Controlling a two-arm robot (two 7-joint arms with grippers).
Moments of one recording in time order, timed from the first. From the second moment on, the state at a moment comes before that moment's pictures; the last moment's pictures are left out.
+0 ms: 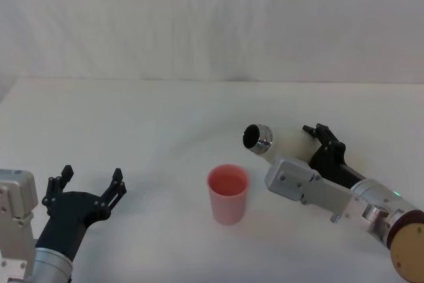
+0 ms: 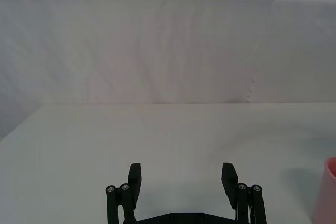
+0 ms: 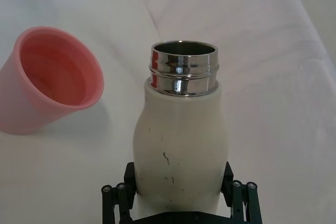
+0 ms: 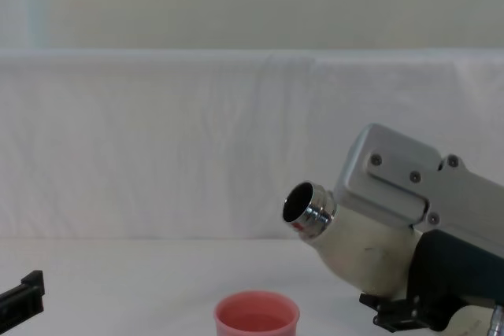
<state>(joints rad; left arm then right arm) 0.27 0.24 0.04 -1.85 -0.25 -0.02 -0.02 0.16 0.35 -0.45 -1.77 -0.66 0.27 0.34</state>
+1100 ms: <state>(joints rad) 0.27 0.24 0.04 -1.85 -0.25 -0.02 -0.02 0.18 0.36 -0.50 -1.76 -0.78 0.29 0.38</state>
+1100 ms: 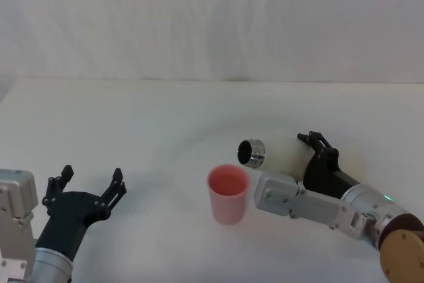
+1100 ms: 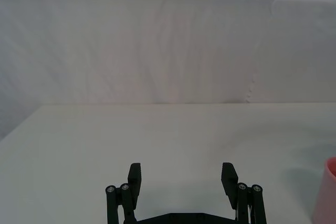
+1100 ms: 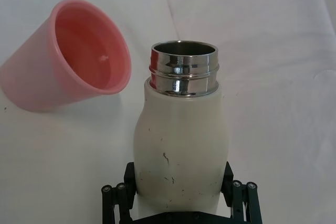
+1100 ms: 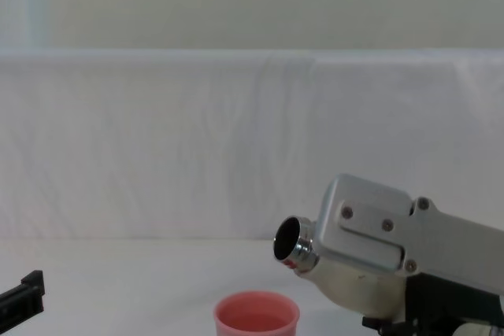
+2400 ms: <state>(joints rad) 0.27 0.24 0.04 -1.85 -0.25 -0.02 -0.02 0.21 0.37 -0.55 -1.76 -0.92 0.31 0.41</state>
